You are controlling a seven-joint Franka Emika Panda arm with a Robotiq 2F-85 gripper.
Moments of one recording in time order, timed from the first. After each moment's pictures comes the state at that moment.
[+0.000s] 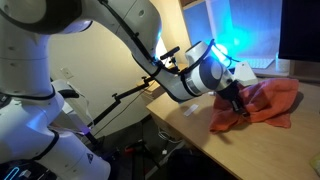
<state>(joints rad) -0.06 0.67 0.02 -1.99 -0.91 2.96 -1.80</state>
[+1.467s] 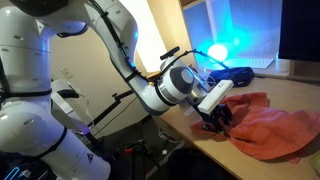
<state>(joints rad) 0.58 0.59 -0.63 -2.31 -0.99 3.07 -0.91</state>
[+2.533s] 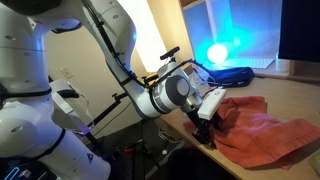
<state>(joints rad) 0.40 0.54 -0.46 -2.38 -0.98 3.06 -1.22</state>
